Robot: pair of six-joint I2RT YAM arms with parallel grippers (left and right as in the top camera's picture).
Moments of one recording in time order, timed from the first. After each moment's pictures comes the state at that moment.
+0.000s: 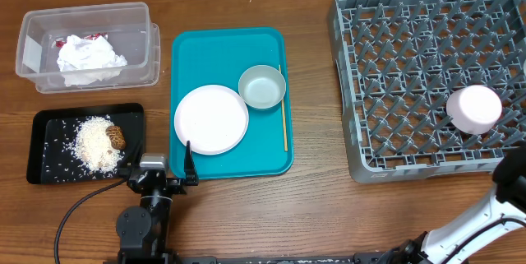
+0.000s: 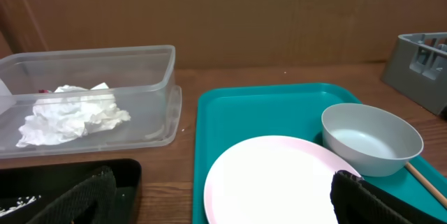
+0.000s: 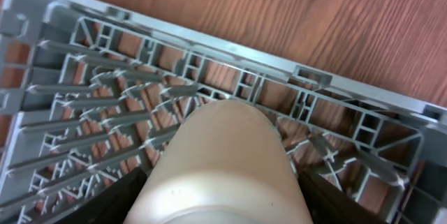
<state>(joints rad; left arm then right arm) -0.01 0.02 0.01 -0.08 0.02 0.01 -0.67 2.10 2.17 -1.16 0.02 0.54</state>
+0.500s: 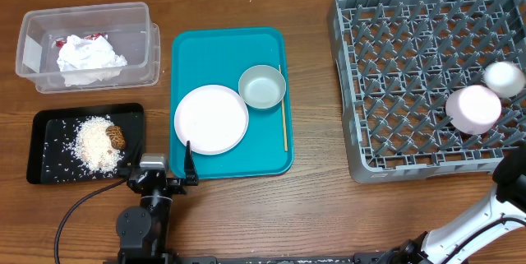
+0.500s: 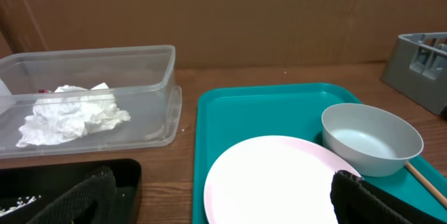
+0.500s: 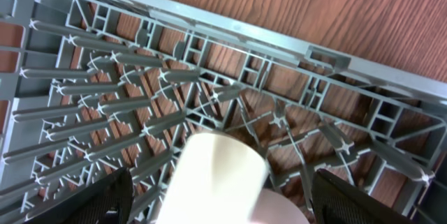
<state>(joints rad) -0.01 0.02 0.01 -0.08 0.02 0.01 -0.68 2.10 2.13 -1.16 -0.02 0.54</state>
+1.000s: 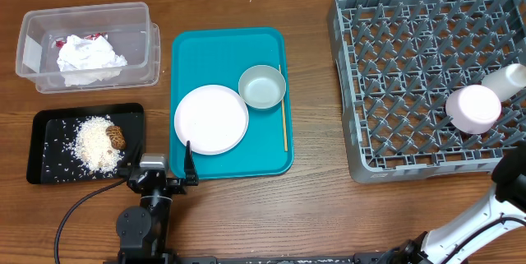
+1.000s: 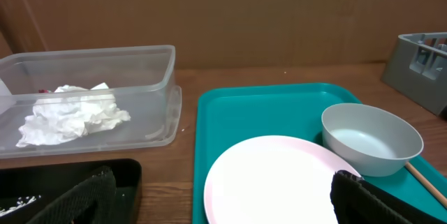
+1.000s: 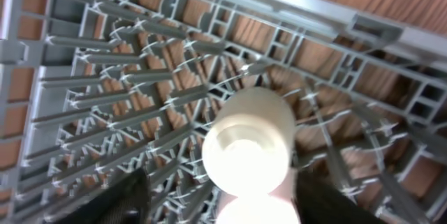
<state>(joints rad) -0.01 0.02 0.01 -0.08 0.02 0.01 -0.66 2.10 2.13 -1.18 -0.13 0.52</state>
